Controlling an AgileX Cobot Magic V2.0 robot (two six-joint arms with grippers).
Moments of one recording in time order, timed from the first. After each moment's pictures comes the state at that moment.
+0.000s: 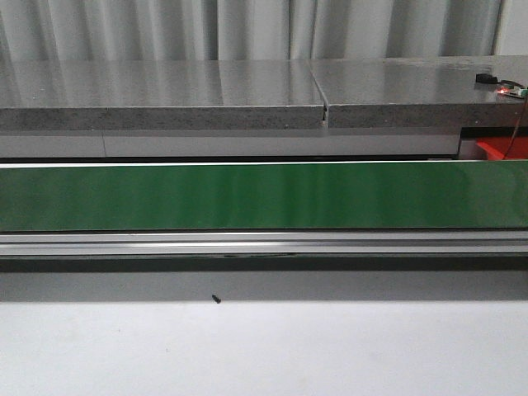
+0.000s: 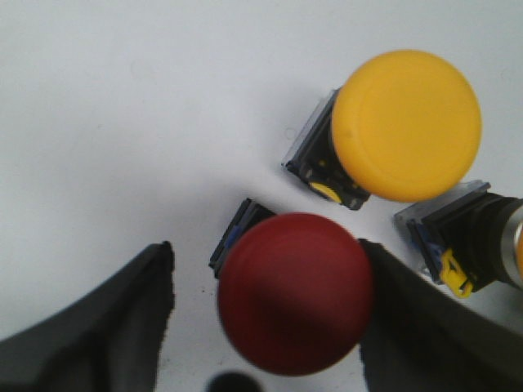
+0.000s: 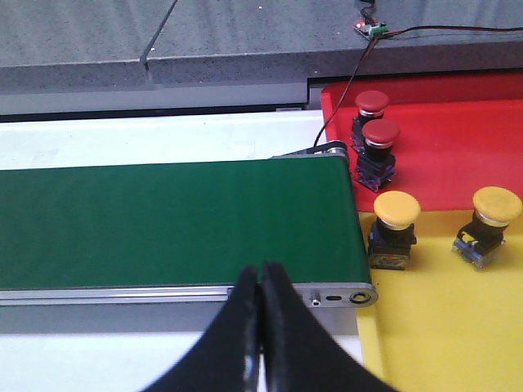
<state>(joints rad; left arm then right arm) 0.57 2.03 -1.46 -0.26 0.68 0.22 0.04 0.29 -0.44 -0.10 0.54 0.20</state>
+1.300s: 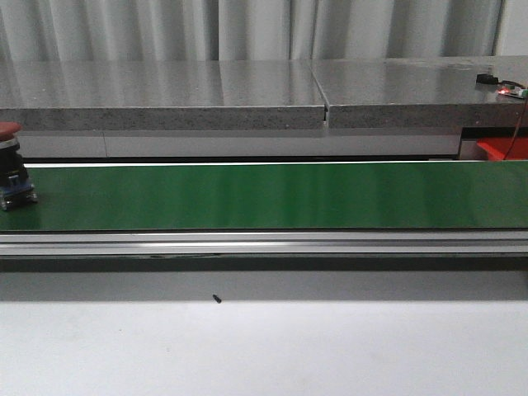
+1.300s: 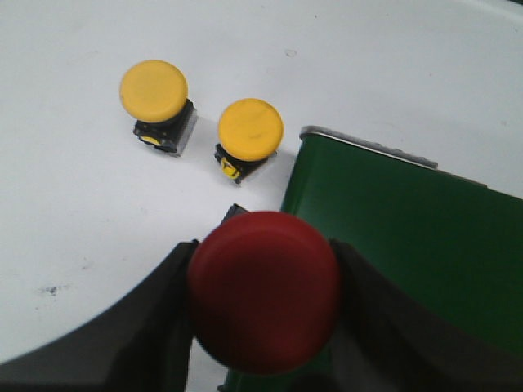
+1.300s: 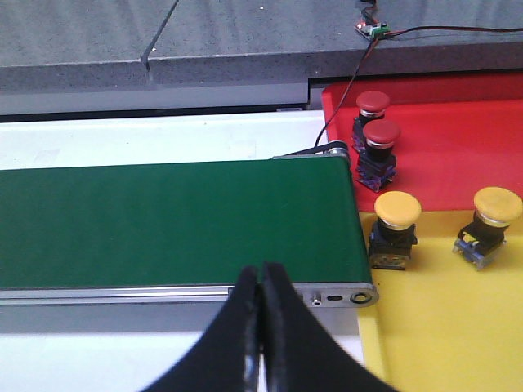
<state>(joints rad) 0.42 1.56 -1.20 -0.25 0.72 0.27 0.04 0.29 -0.44 -0.10 0.54 0.20</state>
